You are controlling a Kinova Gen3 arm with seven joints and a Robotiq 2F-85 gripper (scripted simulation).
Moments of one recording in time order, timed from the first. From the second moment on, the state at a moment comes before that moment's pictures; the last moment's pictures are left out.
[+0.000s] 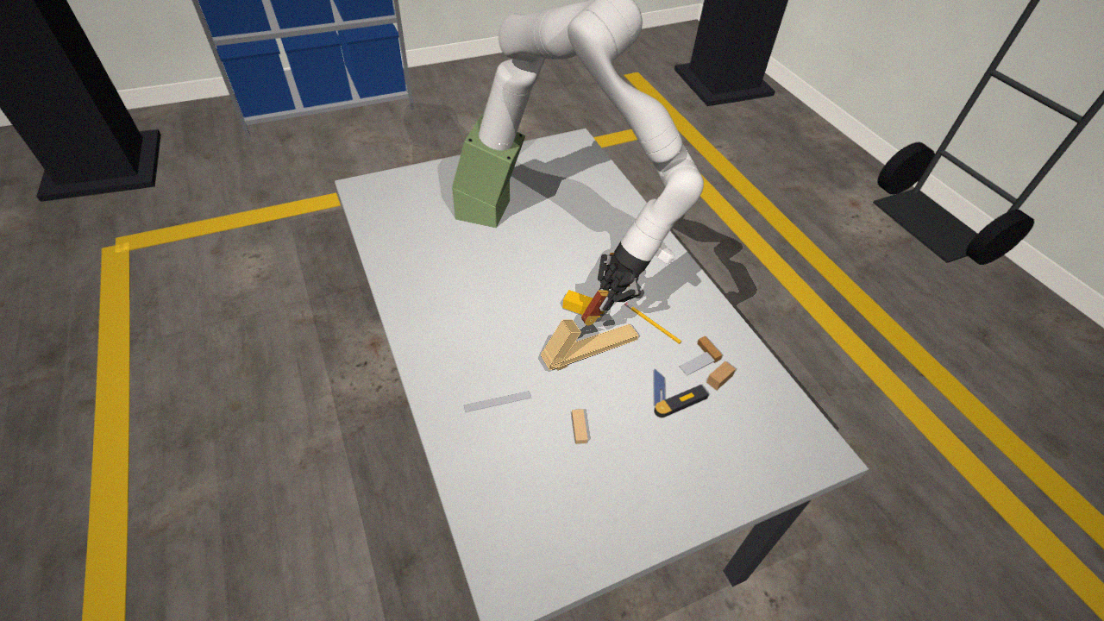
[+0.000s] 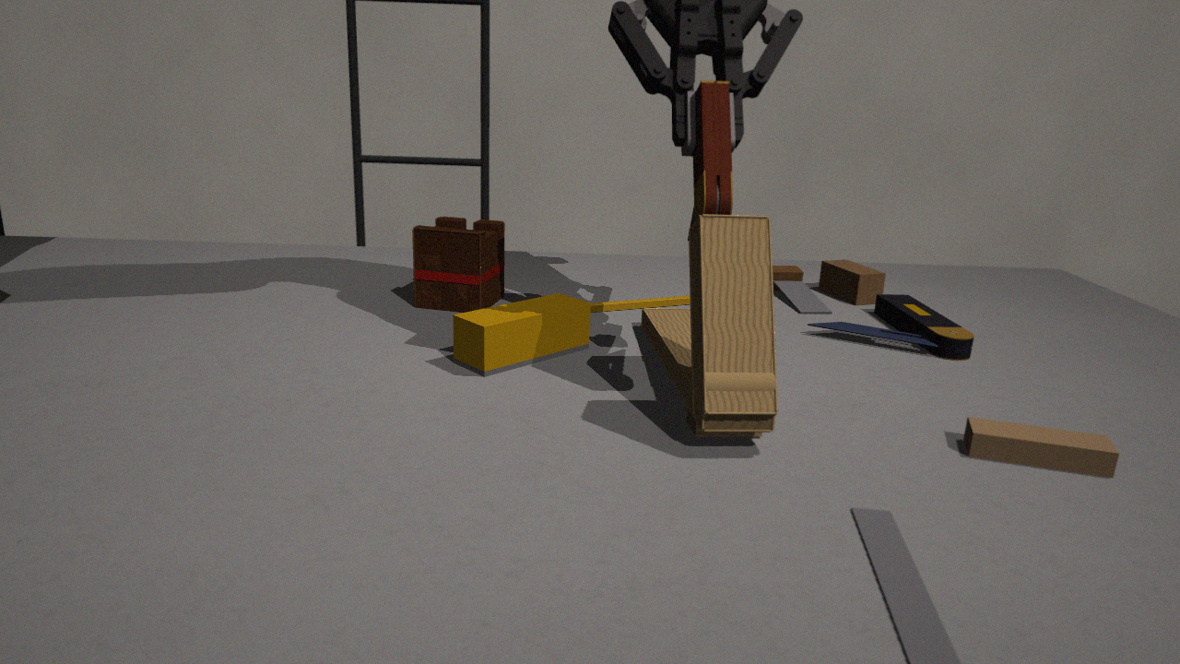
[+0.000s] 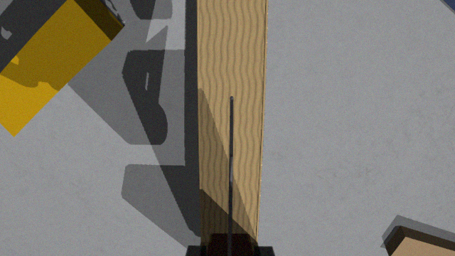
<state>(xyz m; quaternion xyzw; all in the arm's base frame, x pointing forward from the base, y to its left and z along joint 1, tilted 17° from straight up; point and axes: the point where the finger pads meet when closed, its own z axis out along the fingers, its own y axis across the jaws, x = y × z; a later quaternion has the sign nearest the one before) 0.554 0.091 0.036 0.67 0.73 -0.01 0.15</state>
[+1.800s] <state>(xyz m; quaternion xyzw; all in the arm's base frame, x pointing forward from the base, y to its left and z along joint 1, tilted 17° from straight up) 0.568 0.076 -0.027 0.67 0.73 -0.01 0.15</state>
